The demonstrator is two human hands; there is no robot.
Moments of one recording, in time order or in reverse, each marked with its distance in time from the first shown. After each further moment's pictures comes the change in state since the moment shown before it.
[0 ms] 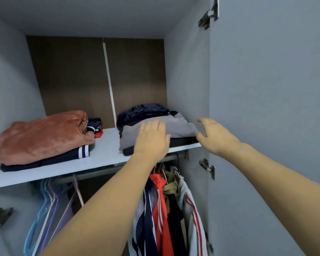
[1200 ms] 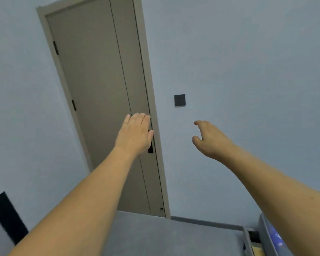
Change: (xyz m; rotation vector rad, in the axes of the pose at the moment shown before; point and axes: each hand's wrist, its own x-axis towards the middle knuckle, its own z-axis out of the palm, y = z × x) left_hand -0.145 0.640 -0.183 -0.514 0.166 0.822; right_hand -0.579 0.322 -0.355 -0.365 0.268 0.884
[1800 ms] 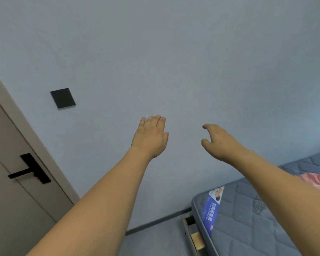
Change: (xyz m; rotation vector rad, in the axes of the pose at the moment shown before) left_hand 0.252 0.368 0.208 -0.395 -0.120 0.478; right_hand 0.040 0.396 -0.031 -0.096 0.046 0.548
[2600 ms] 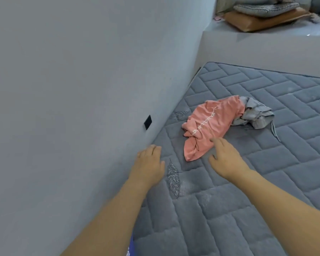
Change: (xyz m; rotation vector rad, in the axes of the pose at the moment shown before) left_hand 0.244 0.409 0.512 -0.349 -0.495 0.628; right_hand 0.015 0.572 0.161 -0.019 0.107 0.844
